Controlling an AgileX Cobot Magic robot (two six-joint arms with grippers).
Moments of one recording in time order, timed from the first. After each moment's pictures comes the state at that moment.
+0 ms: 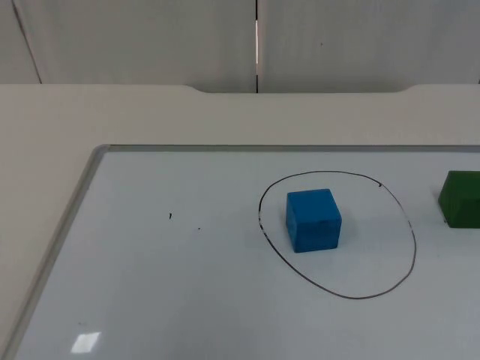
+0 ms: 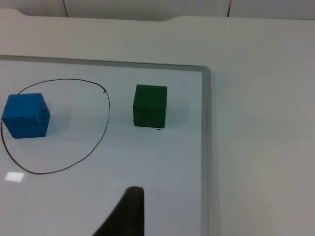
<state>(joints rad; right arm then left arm) 0.04 0.00 -0.52 -0.02 1.08 0.00 -0.22 0.42 -0.57 -0.08 0.82 0.09</state>
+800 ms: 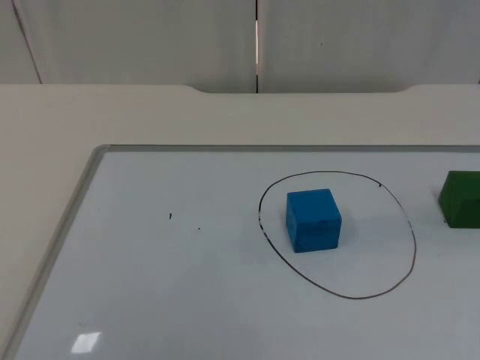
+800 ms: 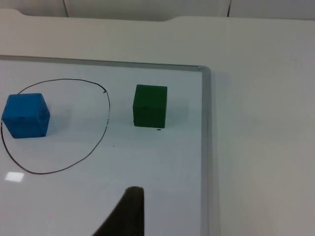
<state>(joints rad) 0.04 0.00 -0.52 -0.02 1.08 0.00 -0.22 0.04 -0.53 -0.08 0.99 0.07</state>
